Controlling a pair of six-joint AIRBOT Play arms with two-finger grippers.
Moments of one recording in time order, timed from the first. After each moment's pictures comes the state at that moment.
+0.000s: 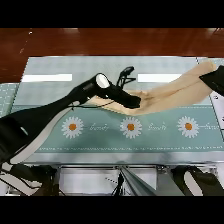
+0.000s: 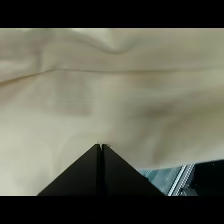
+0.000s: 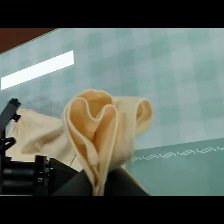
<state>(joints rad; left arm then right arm) -0.70 -1.77 1.44 0.64 -0.89 -1.24 -0.16 -0.67 1.12 -1.16 1.22 1.73</state>
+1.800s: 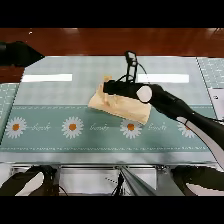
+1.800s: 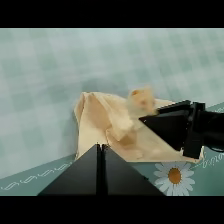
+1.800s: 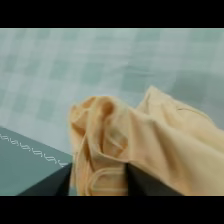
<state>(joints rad) 0.07 -1.01 1.40 0.96 -1.28 -1.32 0.65 -1.44 1.12 -0.99 0.32 1.65</state>
